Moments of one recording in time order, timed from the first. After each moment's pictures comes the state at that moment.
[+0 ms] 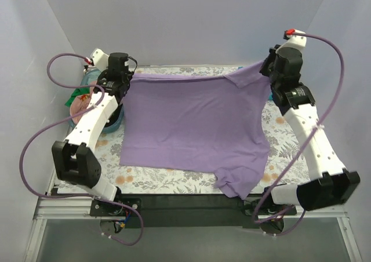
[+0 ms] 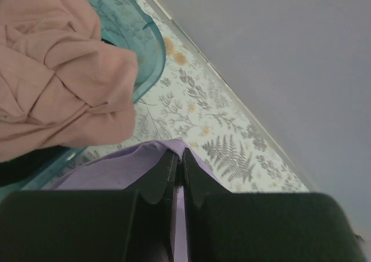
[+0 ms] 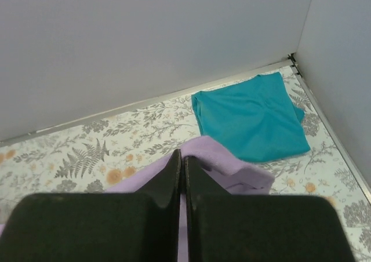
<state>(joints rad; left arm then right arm) -0.25 1.49 1.45 -0.42 -0.56 -0.89 0.24 1.26 1.44 -0.35 0.35 0.30</state>
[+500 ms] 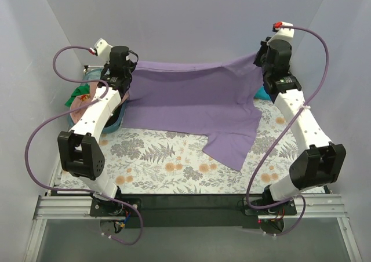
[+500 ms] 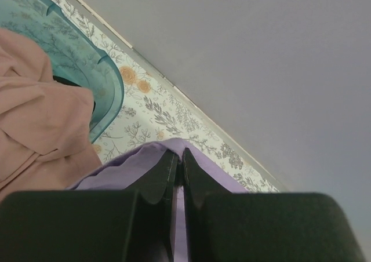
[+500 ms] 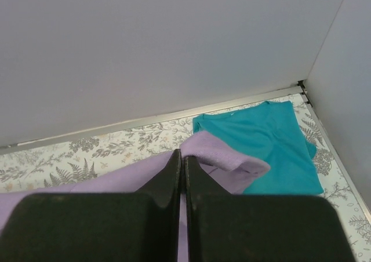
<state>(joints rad) -0.21 1.66 1.53 -0.21 -0.51 -0.78 0.21 1.53 1.51 -0.12 0.30 0.20</state>
